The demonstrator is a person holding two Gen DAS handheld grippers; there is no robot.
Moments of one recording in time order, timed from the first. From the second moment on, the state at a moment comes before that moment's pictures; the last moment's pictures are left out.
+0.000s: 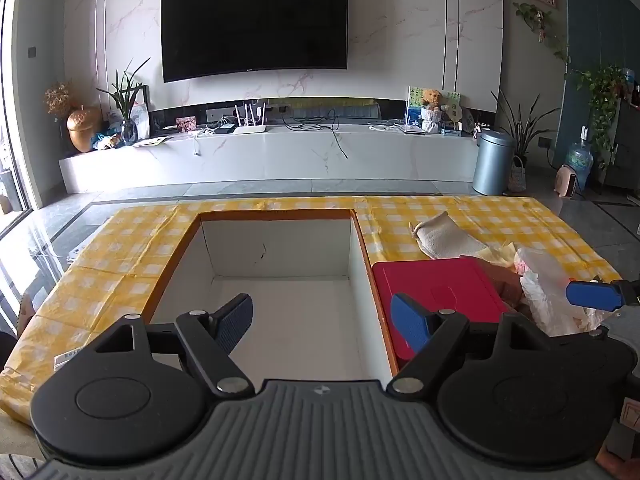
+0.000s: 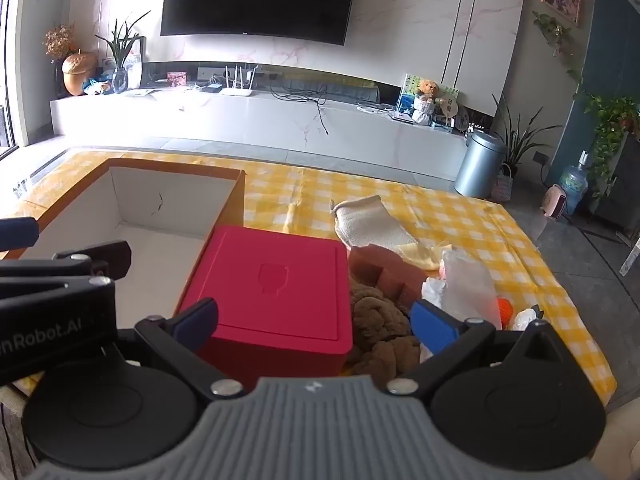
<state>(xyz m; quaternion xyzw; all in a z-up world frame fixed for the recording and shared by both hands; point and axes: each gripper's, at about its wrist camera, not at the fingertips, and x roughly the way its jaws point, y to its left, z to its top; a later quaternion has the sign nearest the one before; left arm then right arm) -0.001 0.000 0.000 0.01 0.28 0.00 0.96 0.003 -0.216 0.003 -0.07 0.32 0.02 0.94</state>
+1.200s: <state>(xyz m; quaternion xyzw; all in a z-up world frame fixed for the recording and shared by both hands) -0.001 0.005 -0.002 -0.02 0.28 -0.01 0.96 0.001 -0.216 0.005 -0.07 0.31 0.02 0.95</state>
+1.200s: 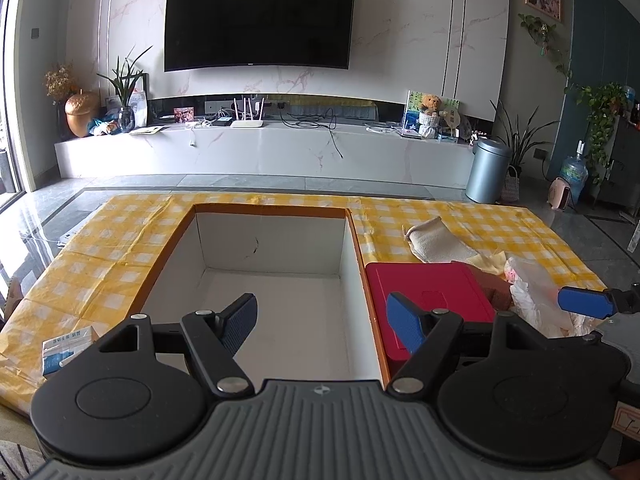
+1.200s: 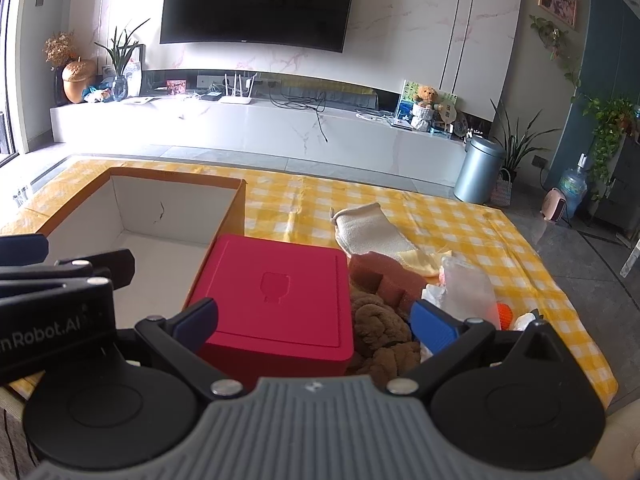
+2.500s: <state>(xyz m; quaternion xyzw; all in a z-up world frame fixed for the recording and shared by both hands) -0.003 0.001 0.000 -0.01 0.29 0.00 0.96 -0.005 -0.211 0.010 -0.08 0.32 0.01 0.95</state>
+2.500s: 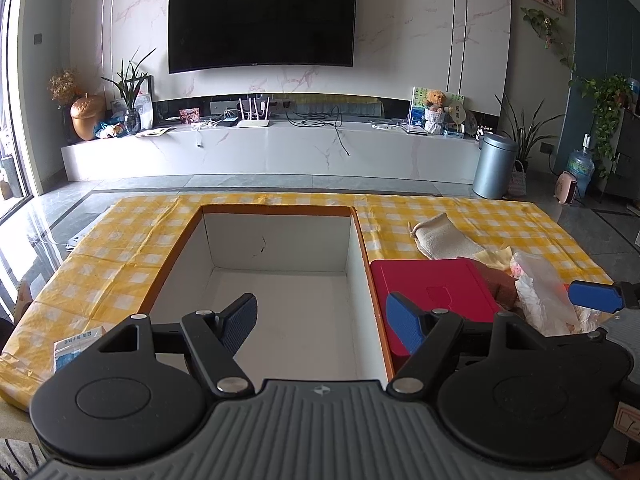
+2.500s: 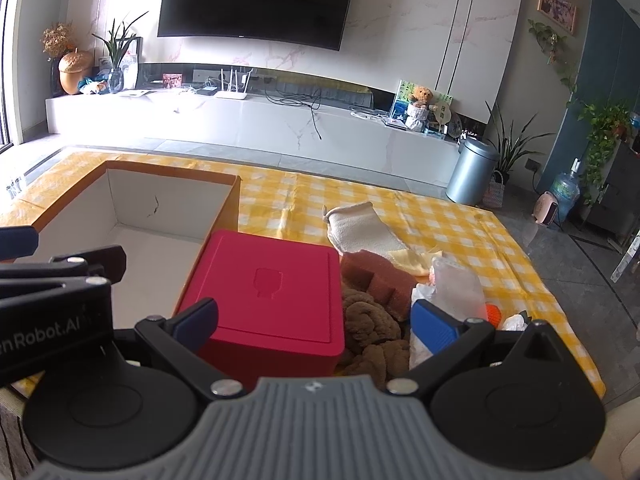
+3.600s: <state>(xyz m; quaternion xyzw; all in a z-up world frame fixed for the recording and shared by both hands) -0.024 -0.042 0.016 0.10 0.22 -0.07 0.97 -0.022 -0.327 0.019 -0.06 0.35 -0.05 0.94</state>
